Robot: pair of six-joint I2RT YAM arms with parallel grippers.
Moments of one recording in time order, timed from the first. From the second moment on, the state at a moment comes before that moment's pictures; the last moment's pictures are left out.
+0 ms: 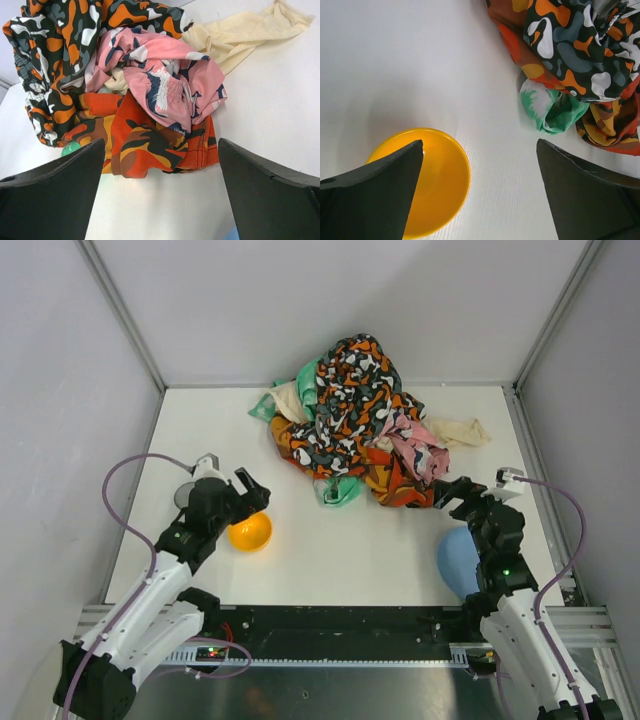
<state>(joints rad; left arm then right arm) -0.36 0.78 0.55 -0.32 -0.15 -0.72 0.17 0.49 0.30 0.08 0.09 0.47</state>
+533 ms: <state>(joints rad) -0.36 0.75 0.55 -0.32 -0.16 -0.71 0.19 0.71 0.34 0.22 -0.21 0.37</state>
